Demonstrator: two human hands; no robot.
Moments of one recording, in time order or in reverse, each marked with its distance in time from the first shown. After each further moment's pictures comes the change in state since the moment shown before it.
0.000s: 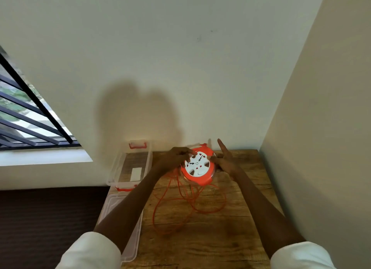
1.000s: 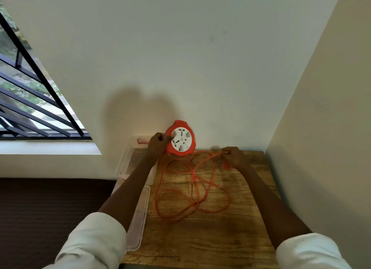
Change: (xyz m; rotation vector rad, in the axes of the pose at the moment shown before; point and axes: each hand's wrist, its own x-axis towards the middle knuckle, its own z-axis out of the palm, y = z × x) left_hand -0.017 -0.021 -0.054 -0.263 0.492 -0.190; right_hand 0.016 -0.003 -0.013 -0.566 0.117 0.004
